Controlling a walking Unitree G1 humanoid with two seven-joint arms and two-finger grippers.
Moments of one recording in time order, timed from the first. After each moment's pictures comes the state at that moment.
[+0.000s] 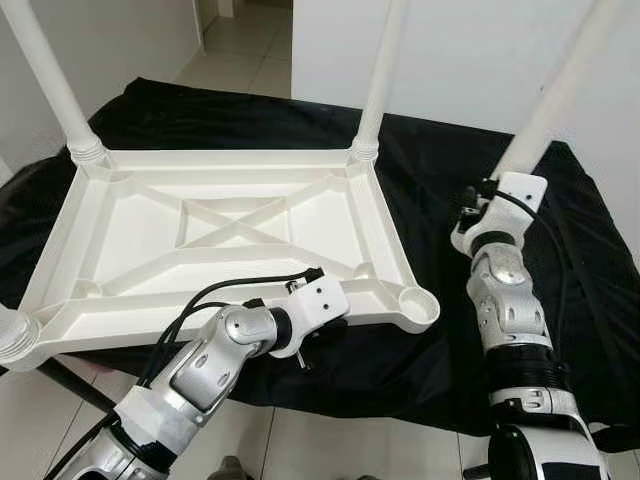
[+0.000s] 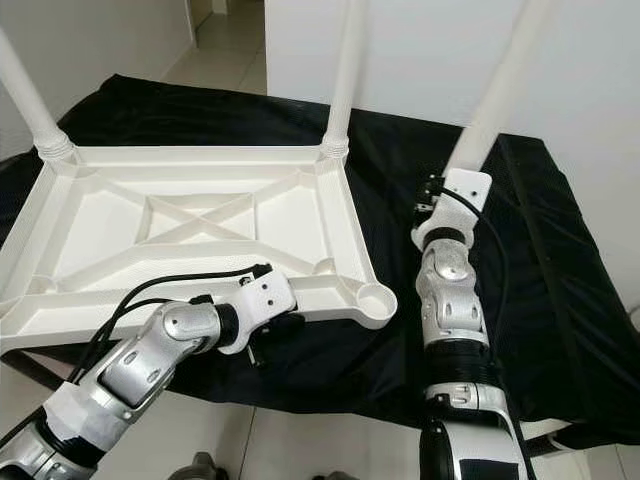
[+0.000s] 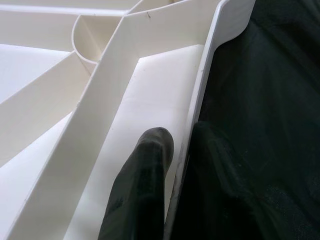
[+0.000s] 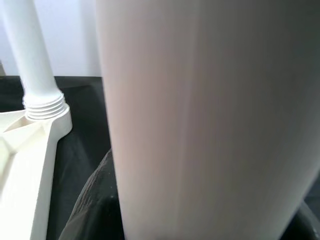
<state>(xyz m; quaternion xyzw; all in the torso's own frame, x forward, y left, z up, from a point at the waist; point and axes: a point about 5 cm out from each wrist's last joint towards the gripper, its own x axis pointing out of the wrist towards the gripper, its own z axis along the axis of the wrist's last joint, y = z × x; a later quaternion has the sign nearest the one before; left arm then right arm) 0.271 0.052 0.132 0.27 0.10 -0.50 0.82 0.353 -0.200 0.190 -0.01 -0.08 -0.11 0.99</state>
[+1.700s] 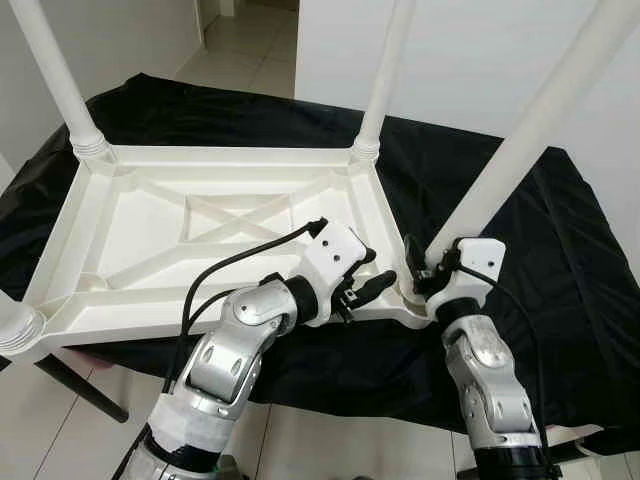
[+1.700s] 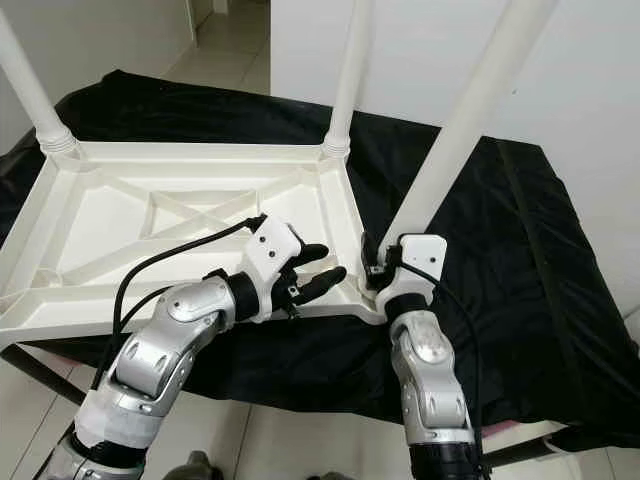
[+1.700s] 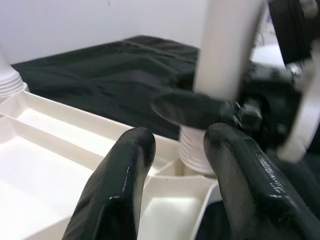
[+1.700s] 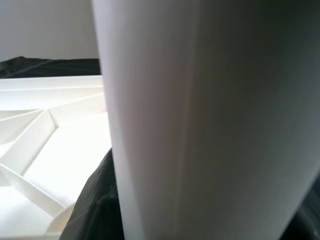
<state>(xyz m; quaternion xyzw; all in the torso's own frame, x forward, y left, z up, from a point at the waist) 0.272 0.033 0.192 0.06 -0.04 -0.47 0.88 0.278 -0.158 0.150 0.03 -0.09 0.05 0.99</state>
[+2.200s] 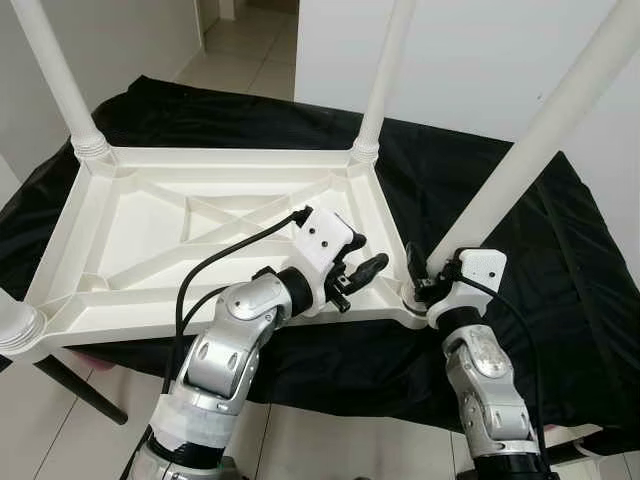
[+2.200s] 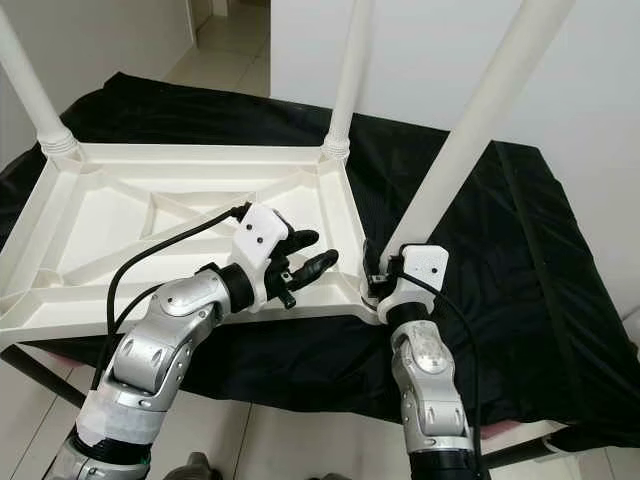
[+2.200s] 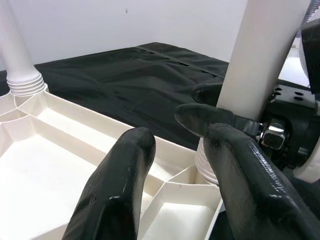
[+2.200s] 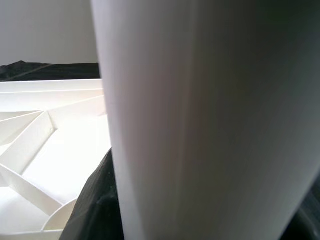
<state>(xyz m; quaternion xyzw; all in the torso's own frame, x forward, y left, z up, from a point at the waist) 0.276 0.038 0.194 0.05 -0.04 -0.46 0.89 0.280 -0.158 0.140 0.03 -0.08 0.05 1.00</state>
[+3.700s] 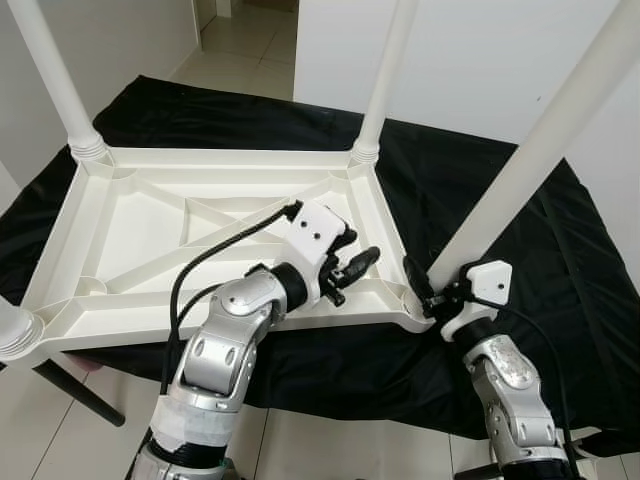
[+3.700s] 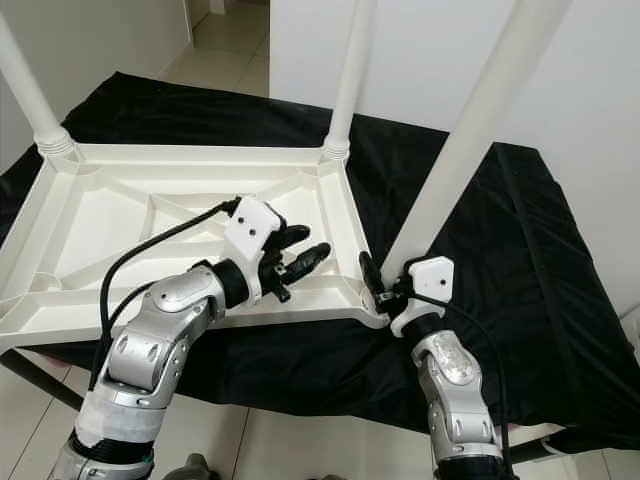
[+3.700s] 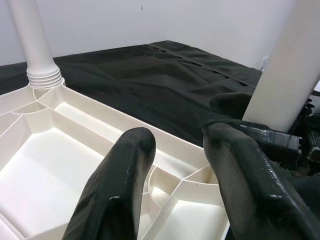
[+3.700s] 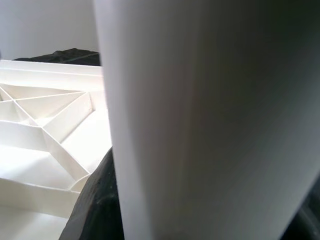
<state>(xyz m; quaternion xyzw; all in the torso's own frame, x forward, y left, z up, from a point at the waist) 0.278 0.045 0.198 0.04 -0.03 -0.43 0.90 0.274 -0.178 0.128 0.00 -0.07 0.15 0.99</state>
